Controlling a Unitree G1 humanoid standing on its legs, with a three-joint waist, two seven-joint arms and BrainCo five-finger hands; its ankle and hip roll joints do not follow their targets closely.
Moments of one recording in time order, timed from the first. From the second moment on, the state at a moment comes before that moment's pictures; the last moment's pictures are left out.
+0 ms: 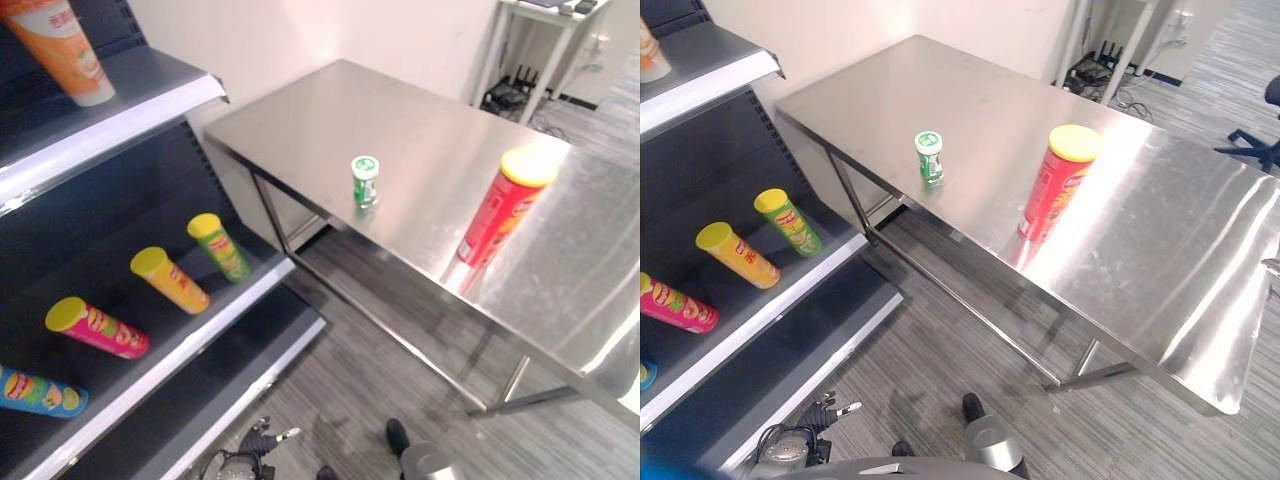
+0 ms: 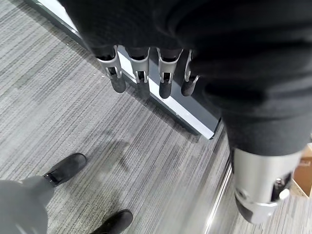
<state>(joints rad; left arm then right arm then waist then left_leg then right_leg) 0.08 0.24 -0.13 0.96 -0.10 -0.06 0.05 0.24 -0.93 -0.58 0.24 0.12 -0.08 -0.20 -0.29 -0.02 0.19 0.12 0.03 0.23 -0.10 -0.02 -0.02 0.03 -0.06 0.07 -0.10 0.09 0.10</state>
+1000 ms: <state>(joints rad) 0.13 0.22 -0.07 0.99 -0.11 -0.05 0.06 0.15 -0.51 -0.28 0.26 0.13 -0.12 -0.21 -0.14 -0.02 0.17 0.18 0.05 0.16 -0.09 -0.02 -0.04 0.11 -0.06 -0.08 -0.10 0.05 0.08</state>
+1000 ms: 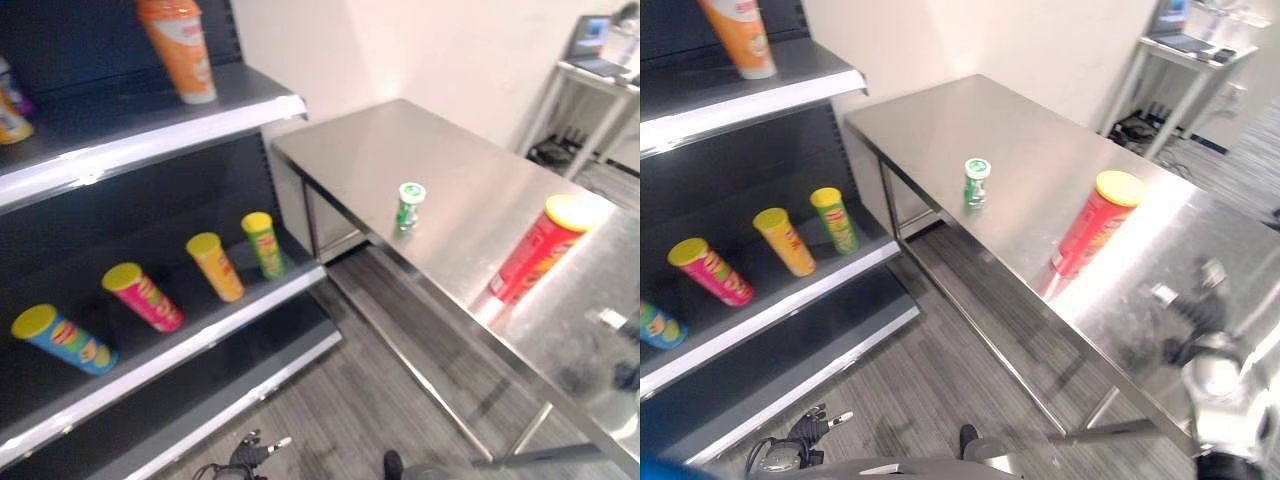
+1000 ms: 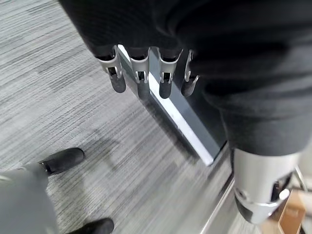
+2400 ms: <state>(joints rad) 0.15 0.22 -0.06 0.99 -0.11 -0.06 0.07 0.10 -0.66 -0.43 -0.01 0.05 -0.14 -0.23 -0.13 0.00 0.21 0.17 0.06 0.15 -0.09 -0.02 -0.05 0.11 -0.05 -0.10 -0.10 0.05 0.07</state>
